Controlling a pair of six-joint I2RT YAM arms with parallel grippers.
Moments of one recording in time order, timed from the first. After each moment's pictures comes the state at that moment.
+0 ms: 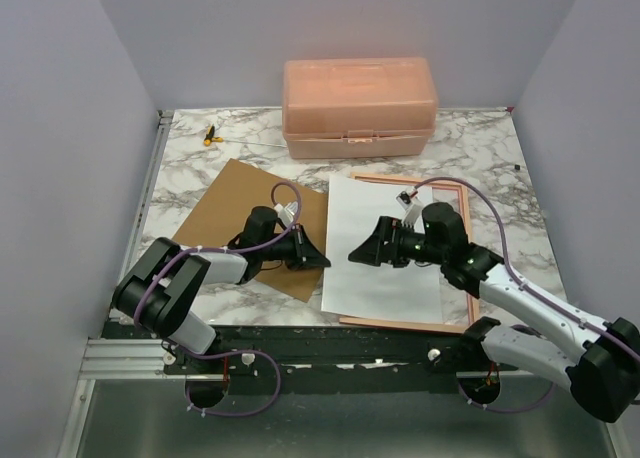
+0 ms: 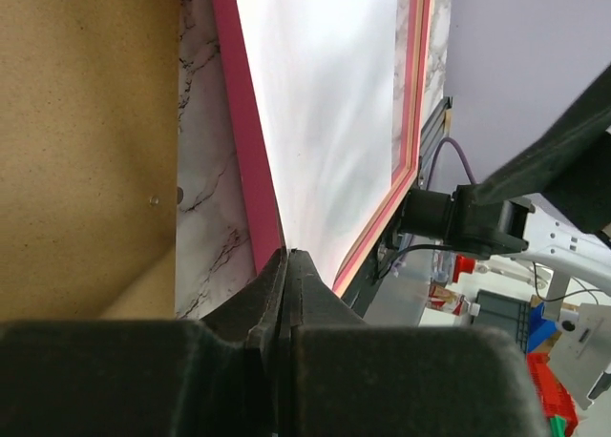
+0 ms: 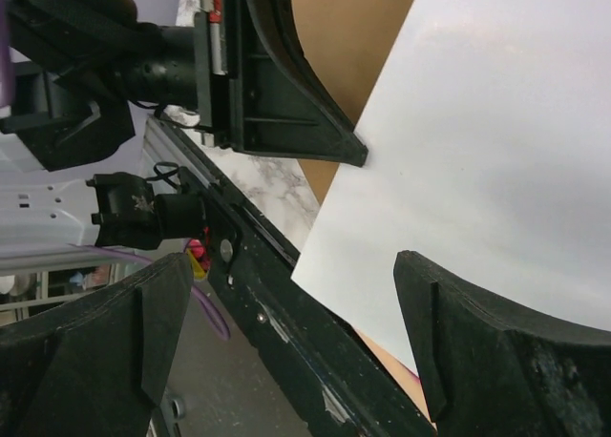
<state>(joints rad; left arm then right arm) -0.51 1.53 0.45 0.53 0.71 -0.95 0.63 0.99 0.57 -0.08 -0.42 0.75</state>
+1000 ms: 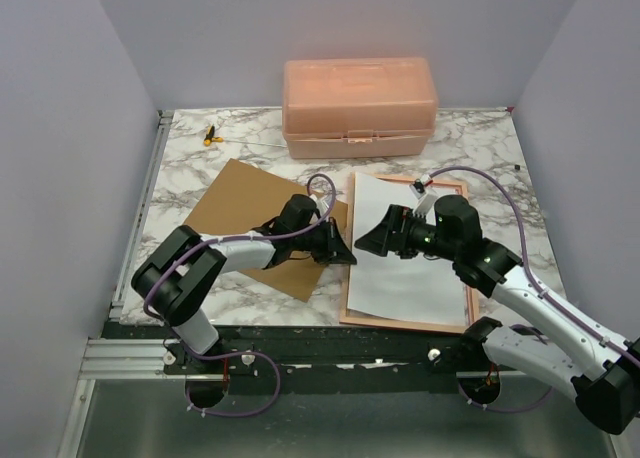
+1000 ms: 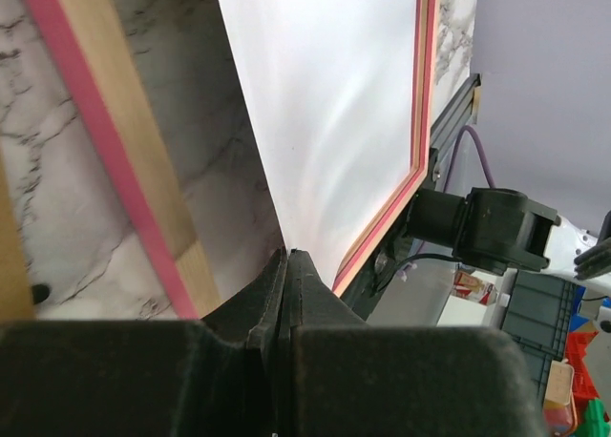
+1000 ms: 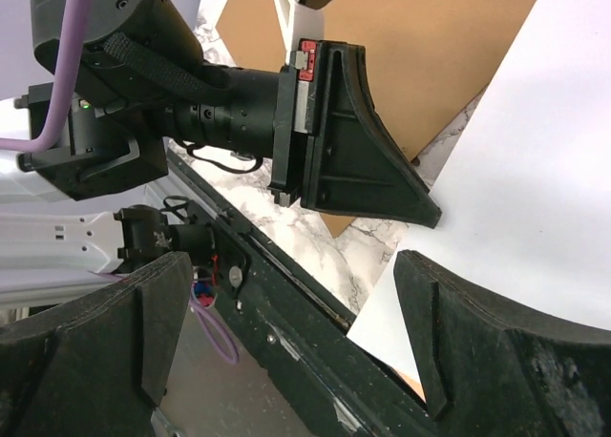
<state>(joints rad) -0.69 1.62 0.71 0.30 0.59 -0.92 0.63 0.90 0.70 -0.24 -0.33 0.75</state>
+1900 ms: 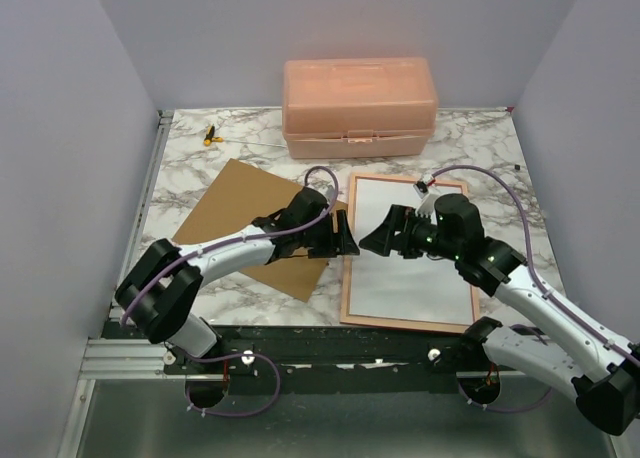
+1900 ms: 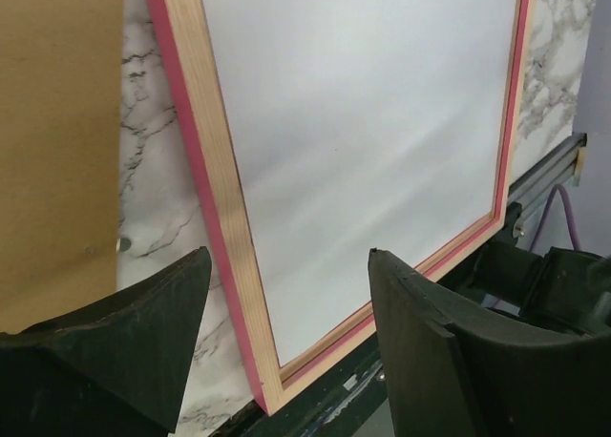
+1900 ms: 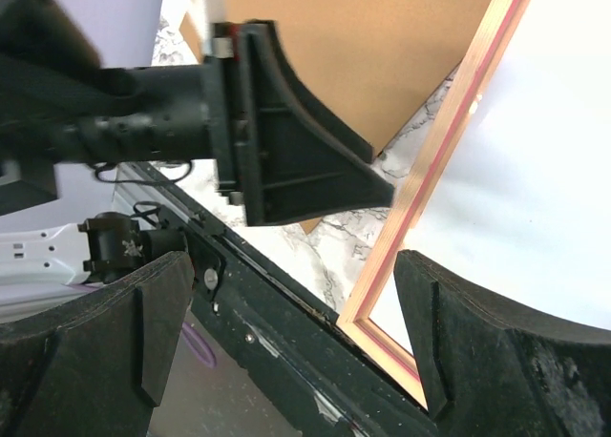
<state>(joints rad) -0.77 1.56 0.86 -0.06 0.31 -0.83 0.63 0.89 0.74 -0.34 -0.27 0.71</state>
